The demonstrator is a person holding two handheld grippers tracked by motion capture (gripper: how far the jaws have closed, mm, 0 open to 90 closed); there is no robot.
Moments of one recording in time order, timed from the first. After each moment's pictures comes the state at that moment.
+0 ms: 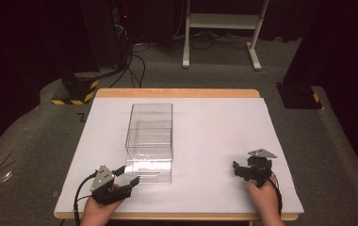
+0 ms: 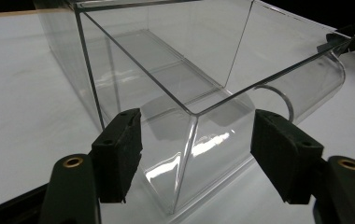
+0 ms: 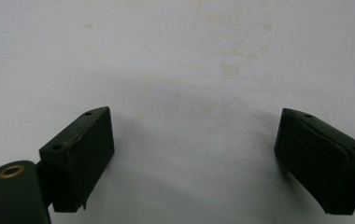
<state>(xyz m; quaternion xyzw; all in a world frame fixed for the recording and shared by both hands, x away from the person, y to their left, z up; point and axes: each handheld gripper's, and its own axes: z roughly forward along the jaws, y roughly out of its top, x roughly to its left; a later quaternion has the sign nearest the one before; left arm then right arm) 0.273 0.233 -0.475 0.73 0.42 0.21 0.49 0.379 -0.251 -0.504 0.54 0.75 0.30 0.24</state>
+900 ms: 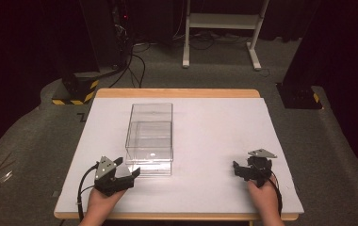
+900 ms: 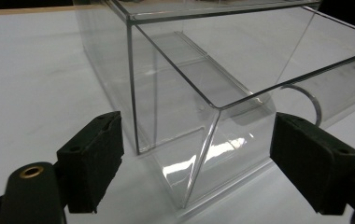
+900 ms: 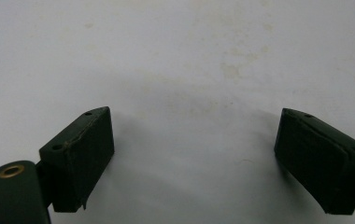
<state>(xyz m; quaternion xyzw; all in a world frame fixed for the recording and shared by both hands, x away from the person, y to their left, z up) 0.301 0.231 -0.475 0.71 0.47 0.24 0.47 0.379 -0.251 -0.504 0.54 0.75 0.30 0.24</state>
